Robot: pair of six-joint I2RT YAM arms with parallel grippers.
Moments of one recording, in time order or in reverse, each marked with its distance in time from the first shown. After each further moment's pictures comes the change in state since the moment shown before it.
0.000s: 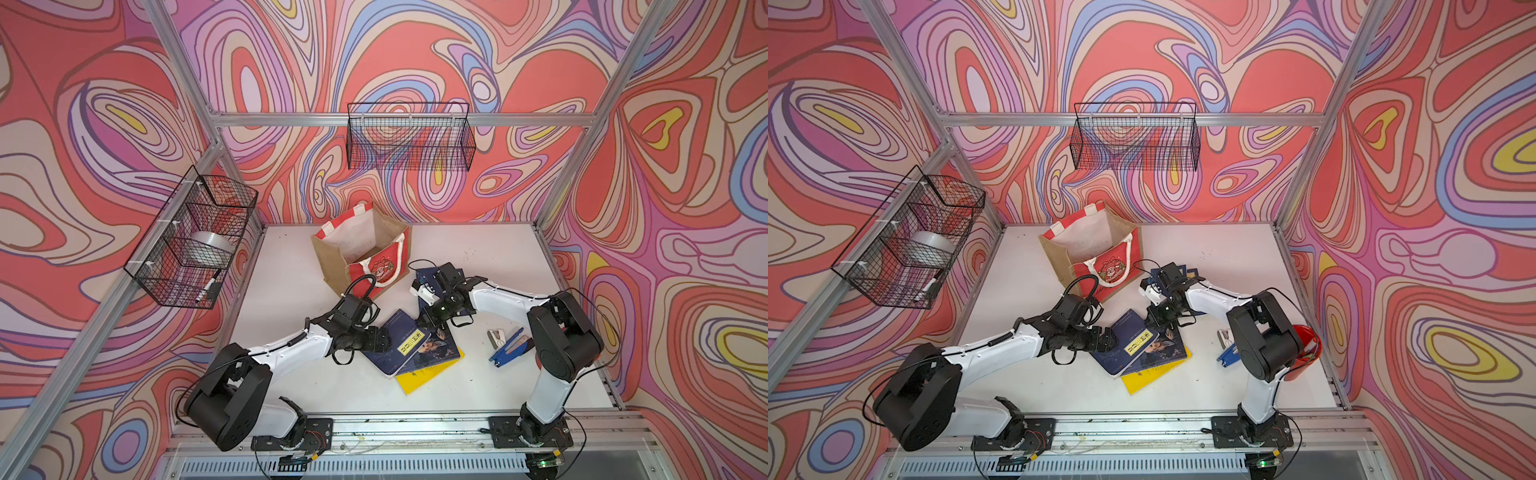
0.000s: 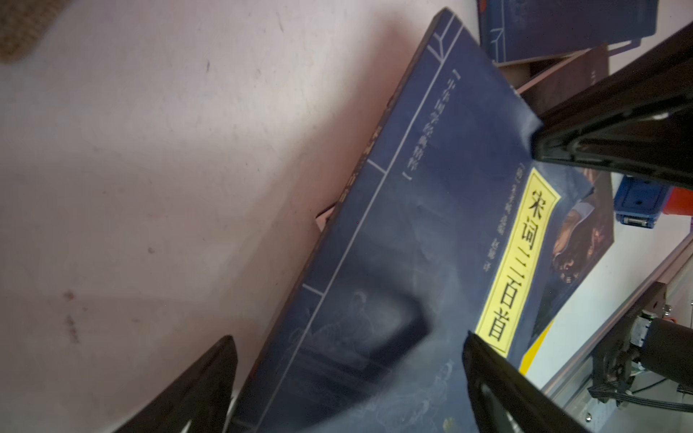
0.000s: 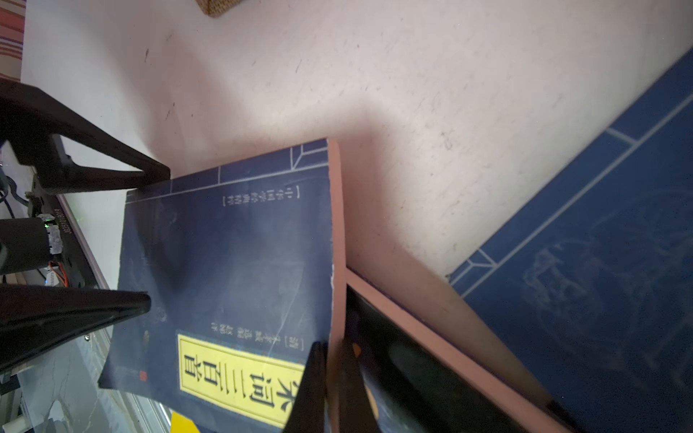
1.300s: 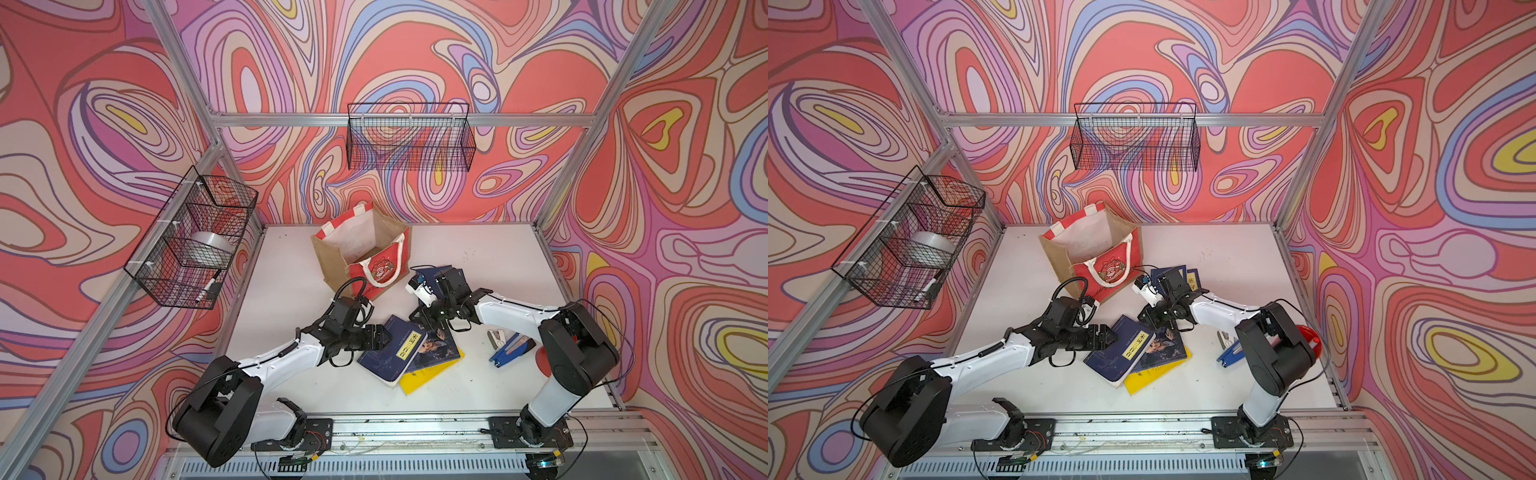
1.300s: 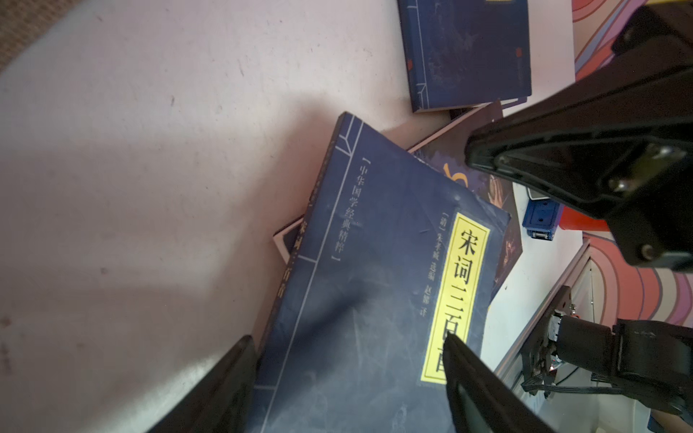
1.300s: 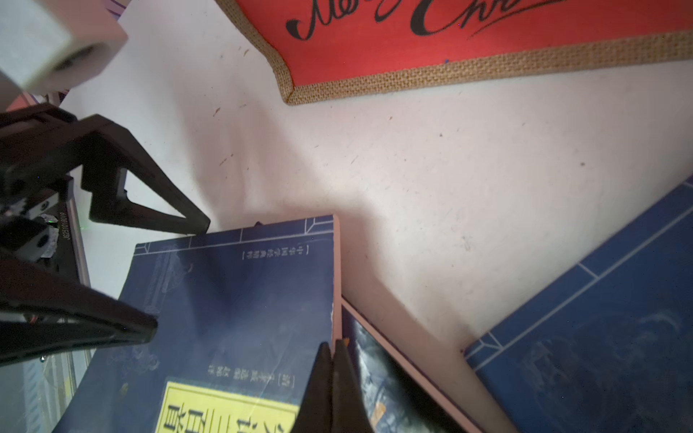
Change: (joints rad) left arm 0.033 -0.084 -0.099 0.184 0.112 -0.080; right arm 0.043 -0.097 -0.130 0.313 0.002 -0.045
